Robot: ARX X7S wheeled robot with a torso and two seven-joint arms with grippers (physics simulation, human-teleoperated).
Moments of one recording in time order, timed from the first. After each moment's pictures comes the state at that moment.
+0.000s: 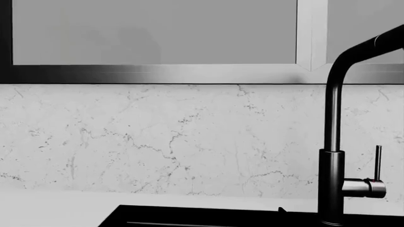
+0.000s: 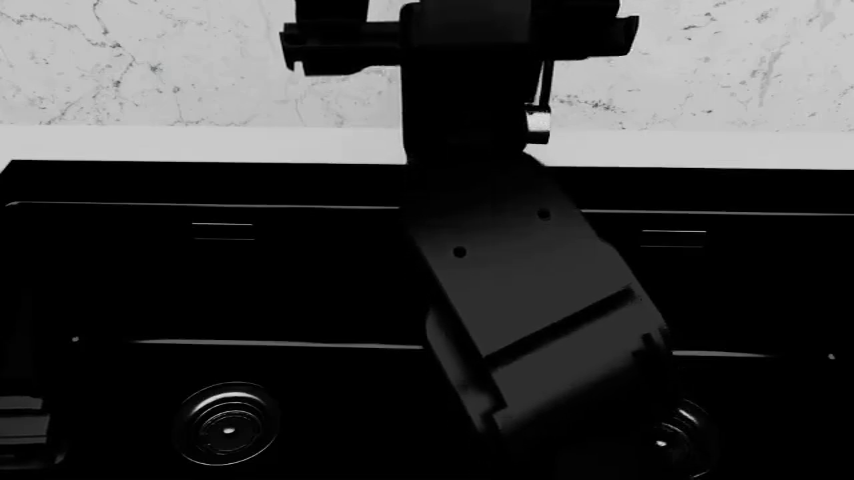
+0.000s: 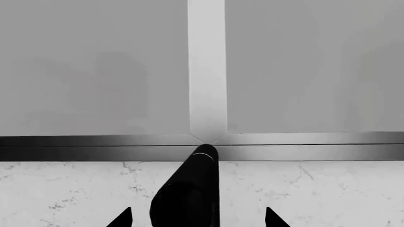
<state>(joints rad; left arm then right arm) -0.06 -0.41 0.06 0.71 -0.39 -0.37 -0.38 1.10 0.07 -0.40 0.06 0.42 0.54 0.43</state>
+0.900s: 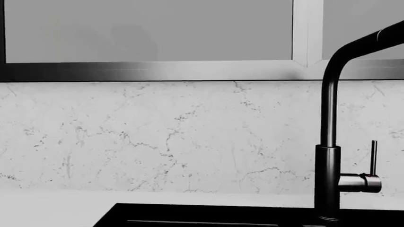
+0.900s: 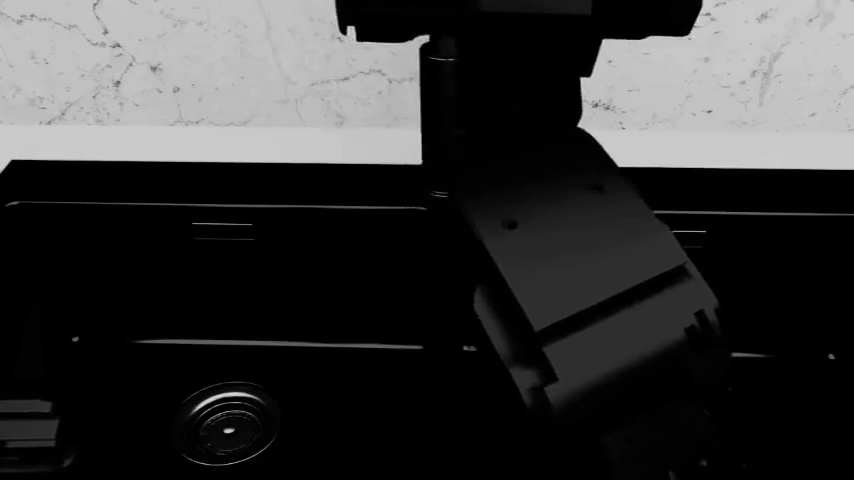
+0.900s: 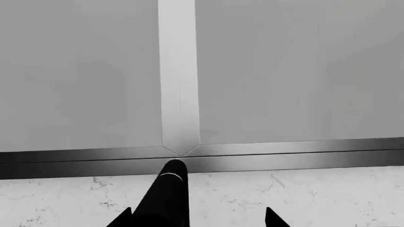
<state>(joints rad) -0.06 -0.42 0.07 0.69 -0.39 -0.36 -0.39 1.14 0.13 -0.40 0.08 0.47 0.52 0.48</state>
